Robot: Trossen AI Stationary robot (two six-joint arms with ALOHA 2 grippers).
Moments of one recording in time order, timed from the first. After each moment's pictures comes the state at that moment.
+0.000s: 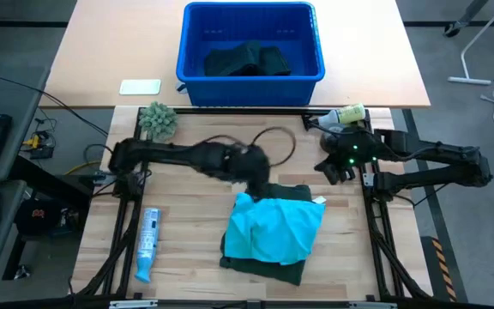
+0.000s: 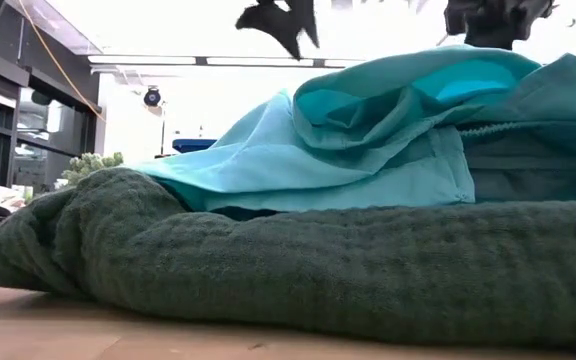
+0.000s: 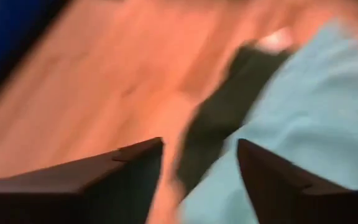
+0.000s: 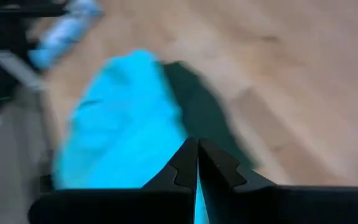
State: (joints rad) left arm -0.13 1.92 1.94 -1.13 -0.42 -0.52; right arm -0.15 0.88 0.90 -0.80 -0.15 0.59
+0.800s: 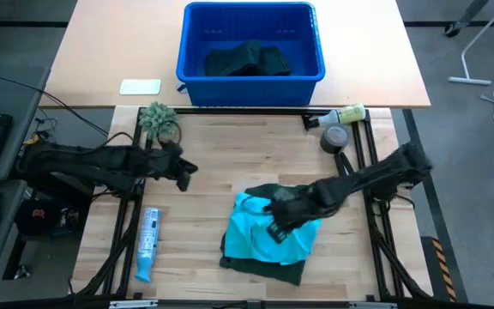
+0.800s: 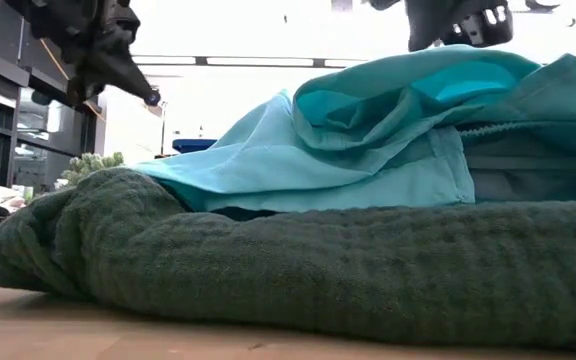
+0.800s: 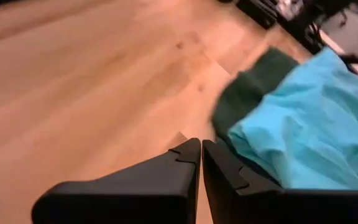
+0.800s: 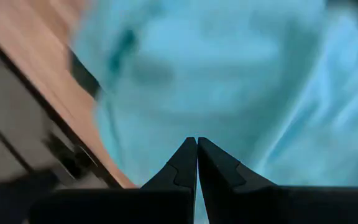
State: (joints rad) left arm -0.06 0.76 0.65 -0.56 -0.33 -0.75; right arm 0.38 1.74 1.50 -0.95 -0.04 1.17
